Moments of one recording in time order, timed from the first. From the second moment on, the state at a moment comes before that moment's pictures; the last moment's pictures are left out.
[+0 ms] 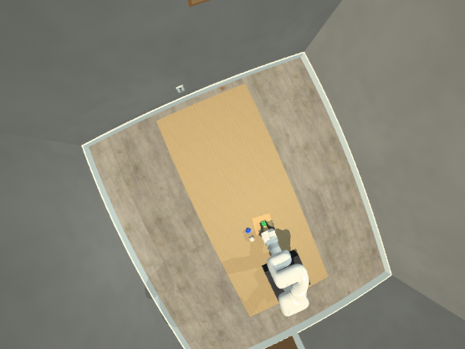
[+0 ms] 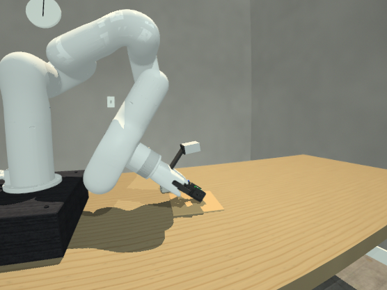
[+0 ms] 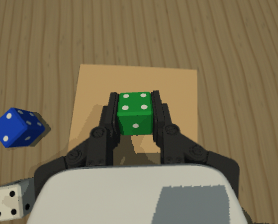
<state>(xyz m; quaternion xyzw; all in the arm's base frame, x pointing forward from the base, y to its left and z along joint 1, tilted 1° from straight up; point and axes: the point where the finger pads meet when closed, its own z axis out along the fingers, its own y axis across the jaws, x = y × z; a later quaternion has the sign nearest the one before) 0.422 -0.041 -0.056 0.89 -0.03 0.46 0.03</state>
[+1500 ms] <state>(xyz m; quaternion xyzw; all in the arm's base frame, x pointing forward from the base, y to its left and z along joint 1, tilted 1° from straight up) 0.422 -0.041 -0.056 0.89 -0.03 0.46 0.03</state>
